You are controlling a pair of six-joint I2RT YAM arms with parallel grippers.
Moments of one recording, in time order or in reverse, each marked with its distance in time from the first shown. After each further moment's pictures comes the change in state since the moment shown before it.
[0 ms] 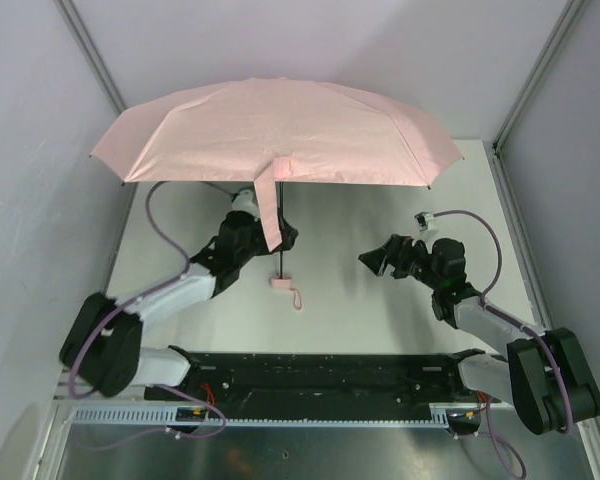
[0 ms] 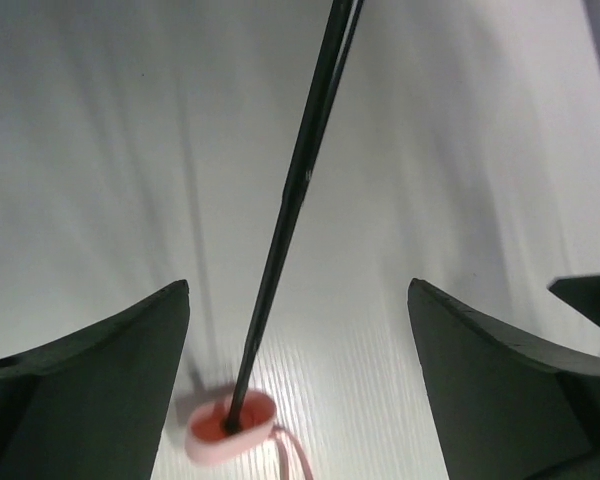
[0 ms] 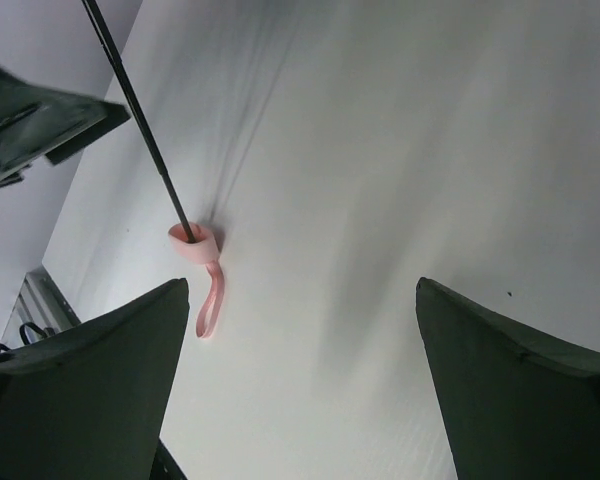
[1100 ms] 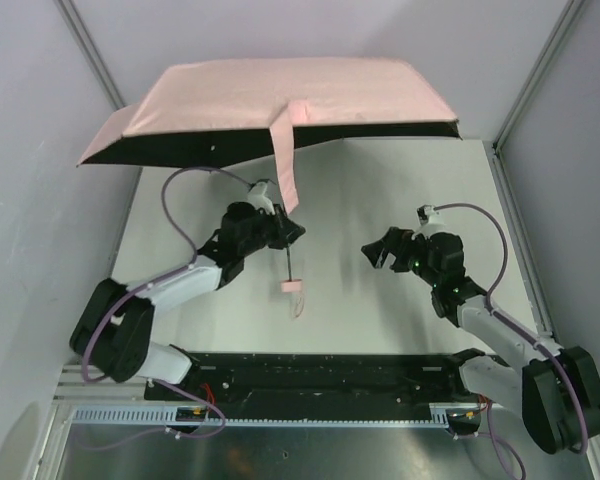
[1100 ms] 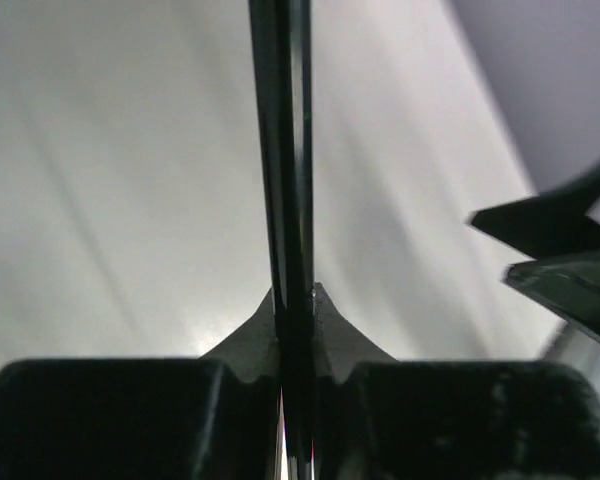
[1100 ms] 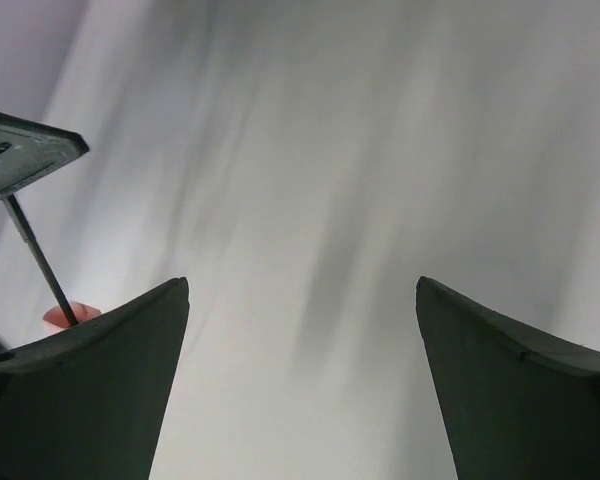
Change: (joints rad) left arm -0.004 0.212 0.131 0.115 0.240 0.073; right arm 0.067 -0.090 0.076 -0.212 0.234 -0.064
